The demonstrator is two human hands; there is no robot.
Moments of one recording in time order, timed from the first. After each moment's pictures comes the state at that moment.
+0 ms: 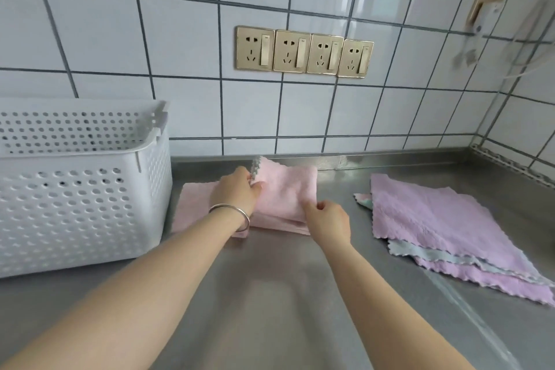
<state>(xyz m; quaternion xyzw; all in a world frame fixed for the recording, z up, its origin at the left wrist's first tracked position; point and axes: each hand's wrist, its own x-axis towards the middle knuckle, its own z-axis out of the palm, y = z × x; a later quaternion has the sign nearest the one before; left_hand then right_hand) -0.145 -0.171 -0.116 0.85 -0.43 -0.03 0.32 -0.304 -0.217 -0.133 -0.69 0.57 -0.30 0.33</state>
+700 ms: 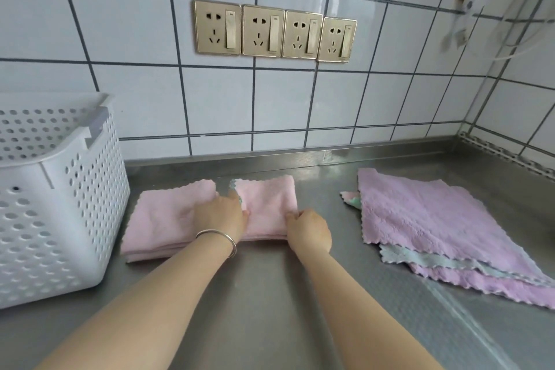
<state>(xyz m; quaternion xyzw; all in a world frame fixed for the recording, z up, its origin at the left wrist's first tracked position) -0.142 -0.243 -0.184 0.87 -0.48 0.13 0.05 -0.280 -0.304 -0.200 -0.70 0.64 -0.21 0.24</state>
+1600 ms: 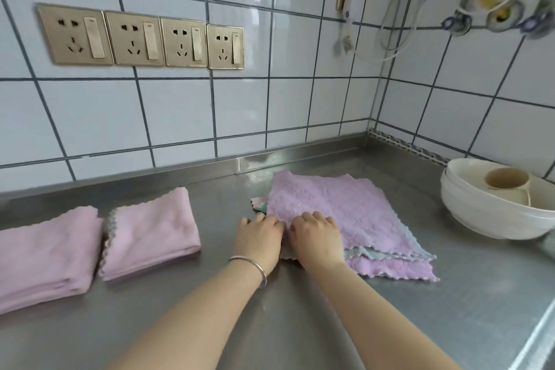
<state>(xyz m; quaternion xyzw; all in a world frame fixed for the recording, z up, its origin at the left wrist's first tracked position) -0.358 -0.316 -0.187 0.69 -0.71 0.11 0.11 -0.469 -0.350 -0.195 -0.81 0.53 -0.20 -0.16</state>
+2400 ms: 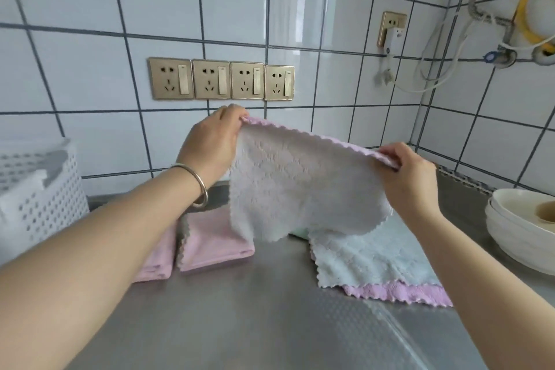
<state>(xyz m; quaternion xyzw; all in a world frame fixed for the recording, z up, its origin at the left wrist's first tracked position) -0.238 -0.252 0.004 0.60 -0.64 0.29 0.38 -0.515 -0.328 -0.028 -0.70 0.50 -0.51 0.04</state>
